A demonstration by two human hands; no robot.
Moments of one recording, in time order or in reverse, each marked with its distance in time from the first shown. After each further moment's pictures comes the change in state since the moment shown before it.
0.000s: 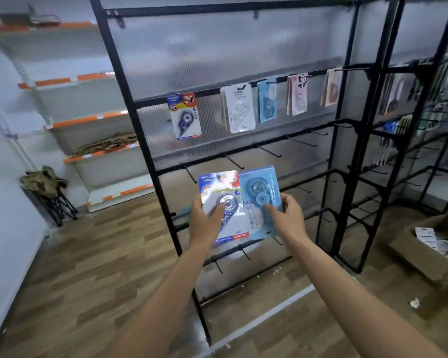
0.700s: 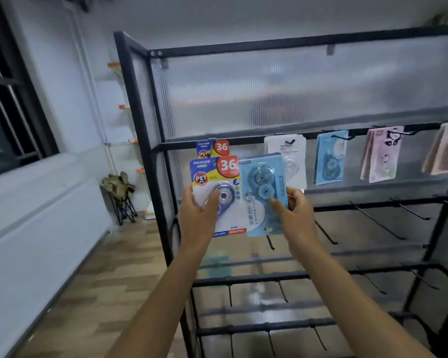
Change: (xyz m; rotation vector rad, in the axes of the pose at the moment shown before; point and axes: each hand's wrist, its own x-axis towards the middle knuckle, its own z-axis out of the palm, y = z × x) left_hand 0.178 0.084 0.051 -0.002 0.444 0.338; right_hand 0.233 -0.076 0.069 0.326 -0.397 -0.139
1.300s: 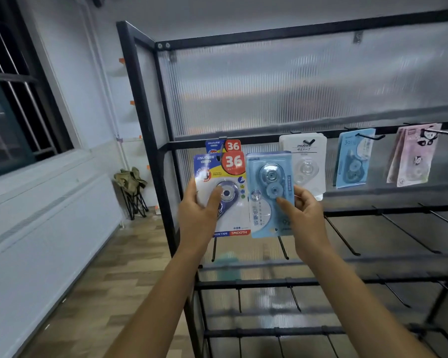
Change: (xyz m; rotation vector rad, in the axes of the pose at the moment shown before) left_hand 0.033 -0.015 -0.004 0.079 0.013 0.062; right_hand 0.026 0.010 0.013 0.184 -0.074 0.032
